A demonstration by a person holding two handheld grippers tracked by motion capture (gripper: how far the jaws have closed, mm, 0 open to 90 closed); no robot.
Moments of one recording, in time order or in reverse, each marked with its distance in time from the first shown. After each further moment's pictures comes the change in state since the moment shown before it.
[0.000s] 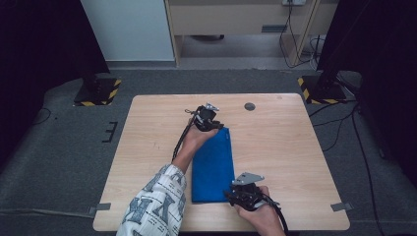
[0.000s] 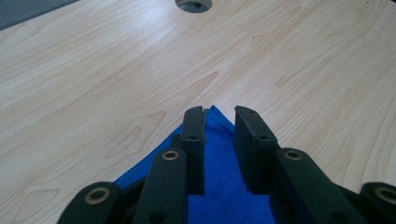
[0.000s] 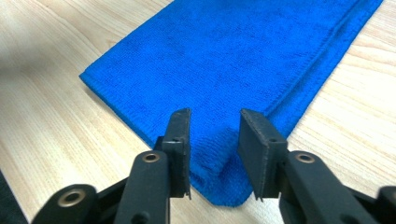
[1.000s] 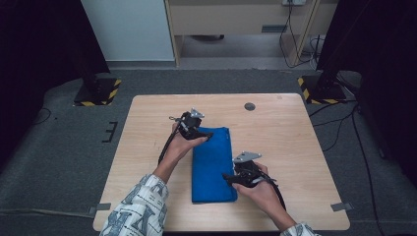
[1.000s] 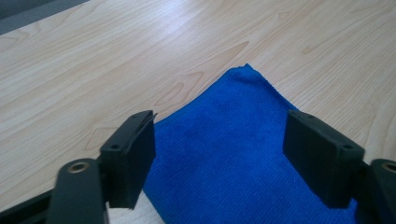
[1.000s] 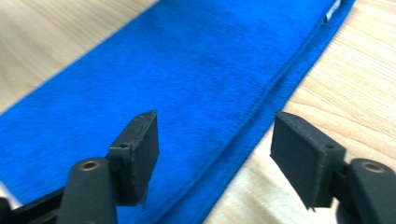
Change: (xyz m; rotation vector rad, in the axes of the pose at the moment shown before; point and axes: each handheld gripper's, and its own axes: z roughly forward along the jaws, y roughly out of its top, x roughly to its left) left arm 0.014 -0.039 -0.033 -0.016 0.077 0.003; right arm -0.049 0.037 0.034 -0.009 -0.055 -0.015
